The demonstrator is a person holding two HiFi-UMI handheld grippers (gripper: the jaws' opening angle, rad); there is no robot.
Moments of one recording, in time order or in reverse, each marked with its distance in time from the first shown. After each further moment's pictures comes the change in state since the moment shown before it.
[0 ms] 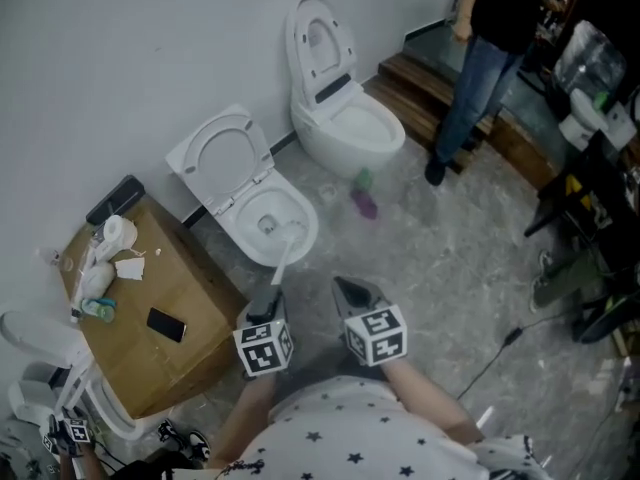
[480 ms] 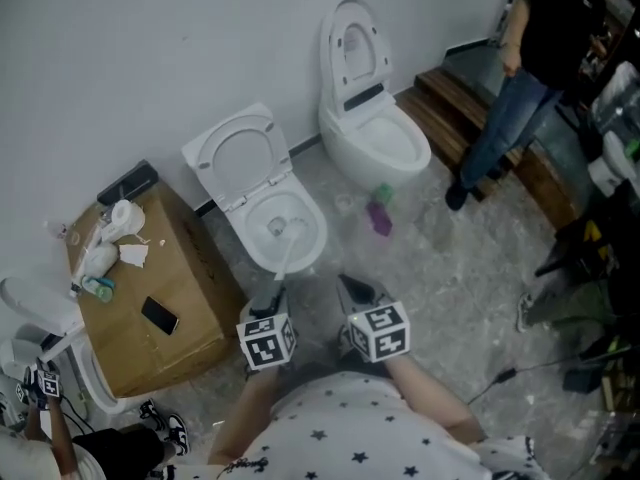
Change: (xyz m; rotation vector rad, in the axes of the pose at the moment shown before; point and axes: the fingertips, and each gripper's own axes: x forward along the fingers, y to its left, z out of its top) left arm 0.042 -0.018 0.032 -0.110 -0.010 0.117; right arm 0.041 -0.052 0.033 -0.073 0.053 0.130
